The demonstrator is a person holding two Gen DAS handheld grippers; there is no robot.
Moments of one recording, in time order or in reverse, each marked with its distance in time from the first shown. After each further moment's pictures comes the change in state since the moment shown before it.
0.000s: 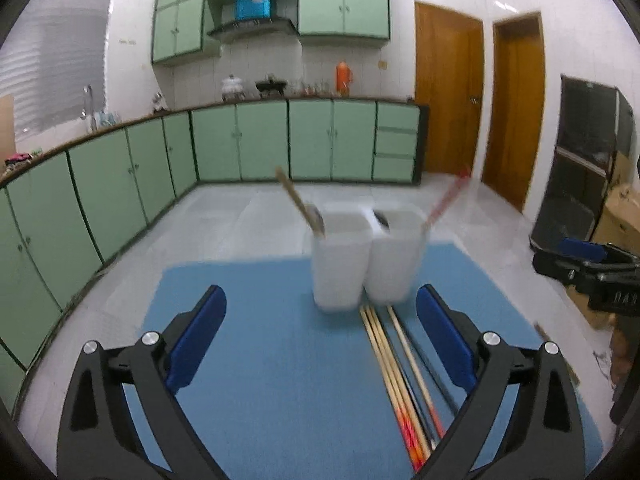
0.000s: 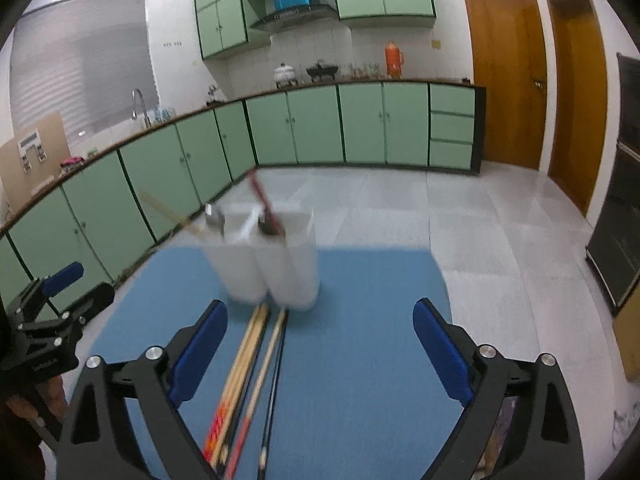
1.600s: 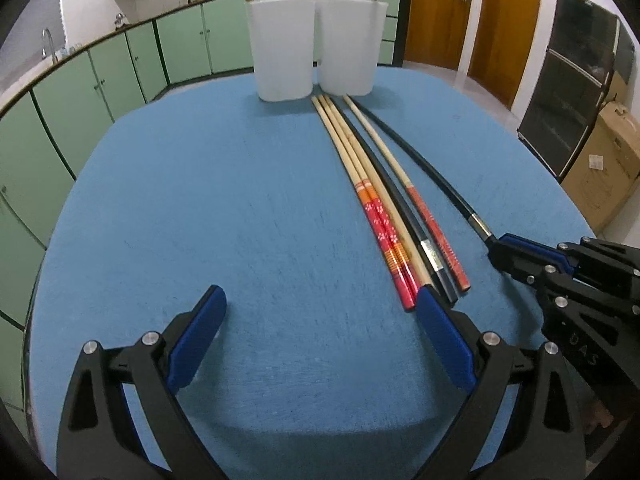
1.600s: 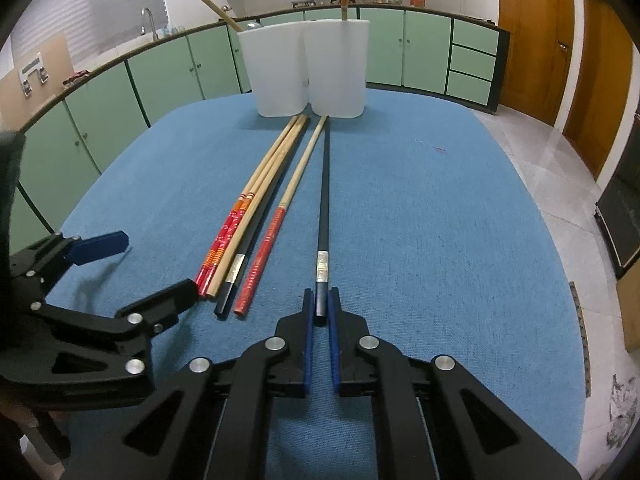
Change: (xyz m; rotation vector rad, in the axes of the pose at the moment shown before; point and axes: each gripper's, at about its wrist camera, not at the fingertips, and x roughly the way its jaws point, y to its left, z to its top) left arm 0.037 -0.045 -0.139 0.035 0.410 -0.058; right arm 0.030 0.051 -0.148 -0.065 0.252 0.007
